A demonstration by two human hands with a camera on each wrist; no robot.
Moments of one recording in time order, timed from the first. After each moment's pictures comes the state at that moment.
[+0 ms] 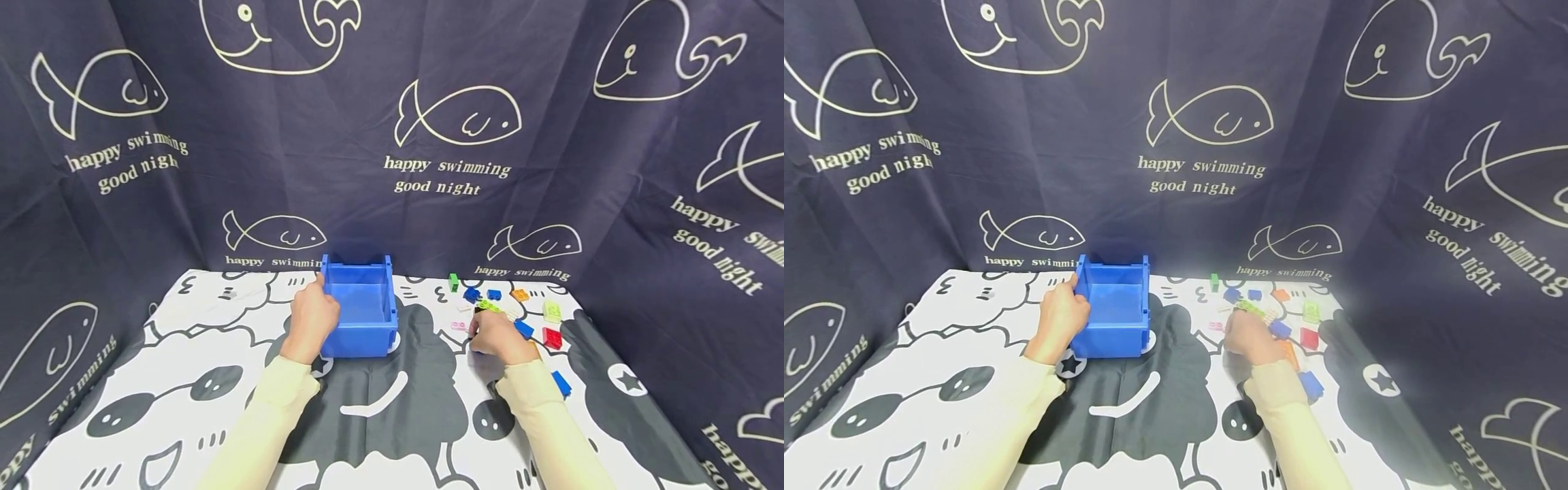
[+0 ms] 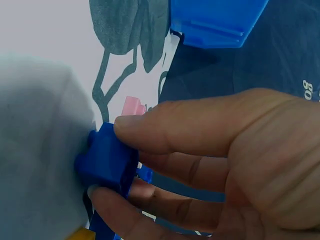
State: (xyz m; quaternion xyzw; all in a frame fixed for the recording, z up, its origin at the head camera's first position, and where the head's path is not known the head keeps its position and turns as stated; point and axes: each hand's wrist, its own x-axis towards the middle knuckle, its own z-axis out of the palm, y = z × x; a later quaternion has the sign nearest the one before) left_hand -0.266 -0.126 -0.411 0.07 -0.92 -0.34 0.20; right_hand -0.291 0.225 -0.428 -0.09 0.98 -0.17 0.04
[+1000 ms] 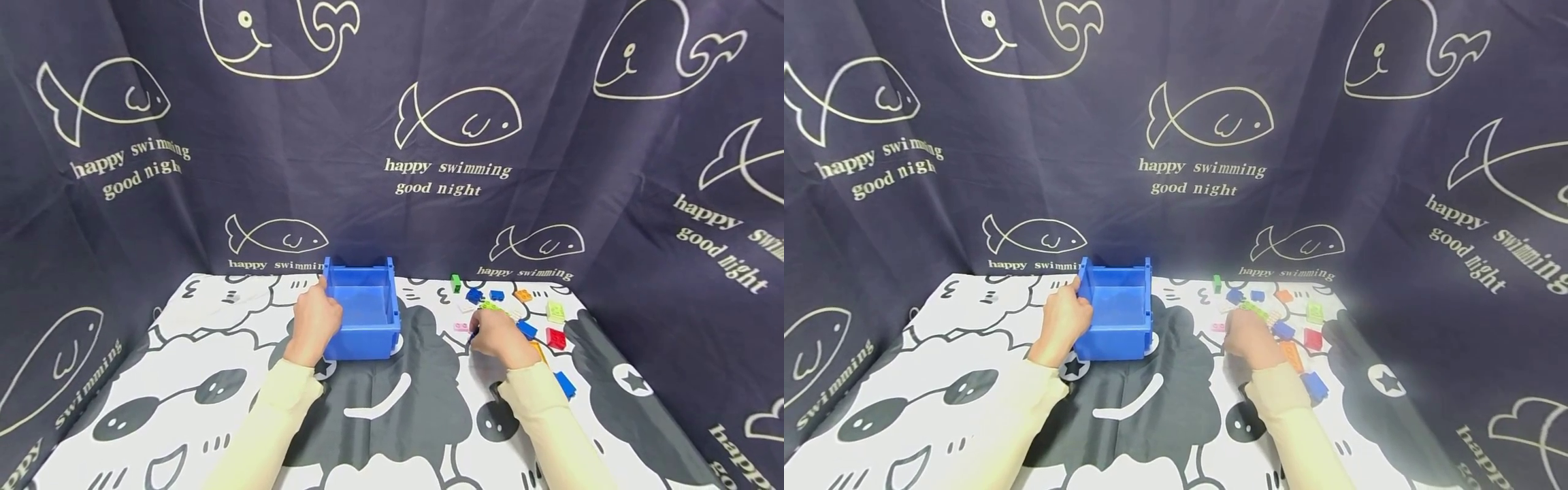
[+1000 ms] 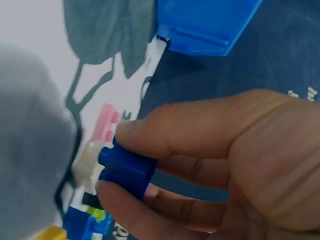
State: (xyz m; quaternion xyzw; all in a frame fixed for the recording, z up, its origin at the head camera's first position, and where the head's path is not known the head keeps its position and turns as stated) left_hand -0.264 -0.124 -0.412 0.08 -0.91 -0.35 0.20; right_hand -0.280 0.217 -0.416 -0.11 0.98 -0.16 0.02
